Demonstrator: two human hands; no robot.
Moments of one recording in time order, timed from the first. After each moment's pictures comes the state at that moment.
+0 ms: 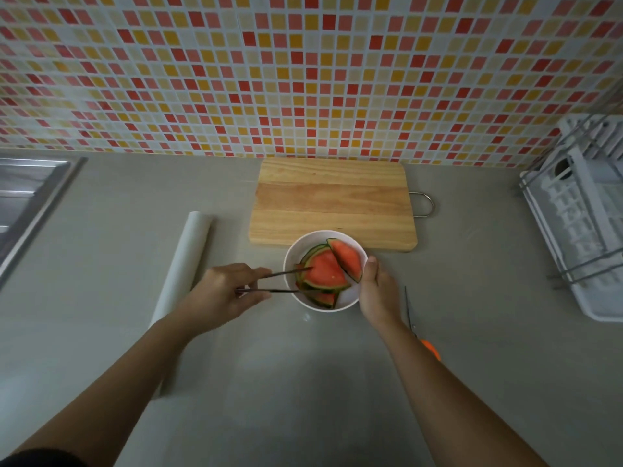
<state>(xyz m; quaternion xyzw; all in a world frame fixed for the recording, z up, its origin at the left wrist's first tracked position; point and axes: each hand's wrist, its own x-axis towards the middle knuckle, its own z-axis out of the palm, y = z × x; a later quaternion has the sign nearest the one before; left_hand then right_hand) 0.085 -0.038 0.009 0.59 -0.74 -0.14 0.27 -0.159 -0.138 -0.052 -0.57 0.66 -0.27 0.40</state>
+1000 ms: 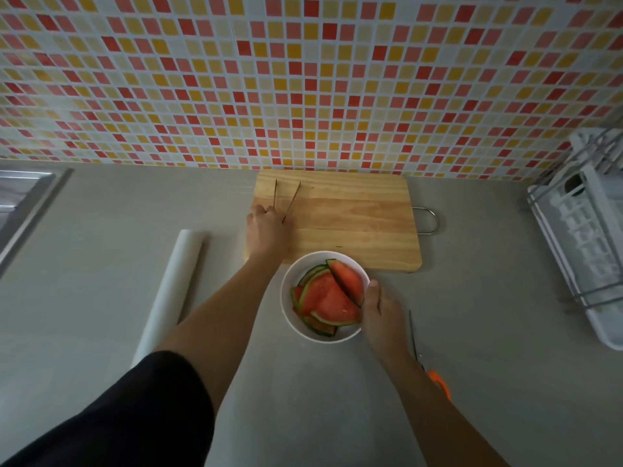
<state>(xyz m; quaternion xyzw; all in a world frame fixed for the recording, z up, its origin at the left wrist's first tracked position) 0.058 -0.213 -0.038 0.87 -0.45 -0.12 0.19 -0.161 -0.141 -0.055 -0.59 0.66 -0.27 0.38</state>
